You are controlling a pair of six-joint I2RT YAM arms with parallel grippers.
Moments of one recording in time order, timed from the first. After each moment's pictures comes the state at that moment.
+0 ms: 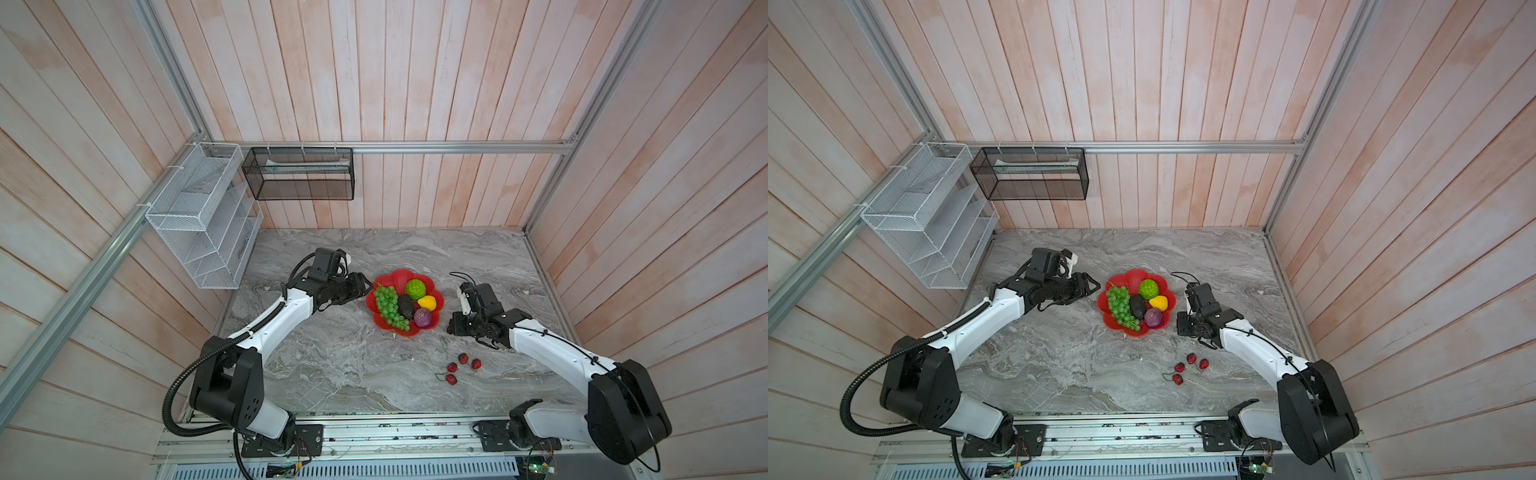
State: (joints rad) left arm -0.36 1.52 1.11 -0.41 0.41 -0.60; right arm 0.44 1.29 0.73 -0.44 -0.04 0.37
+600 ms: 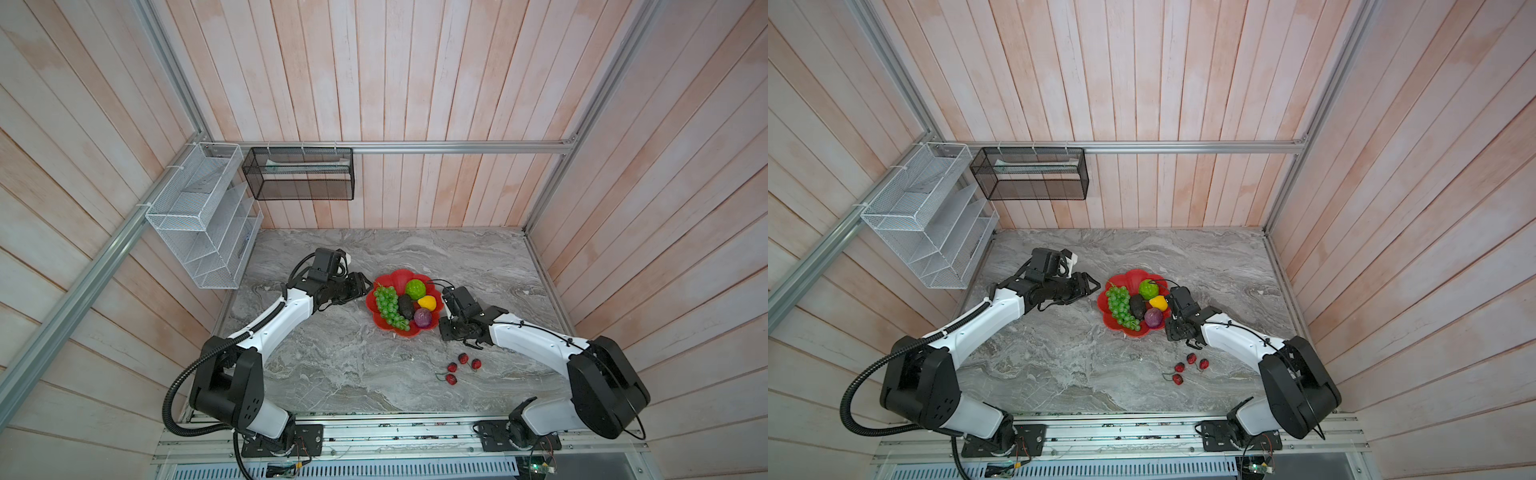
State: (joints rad) left arm -0.36 1.52 1.11 -0.40 0.41 -0.60; right arm 0.59 1.46 0.79 -0.45 0.13 0.33
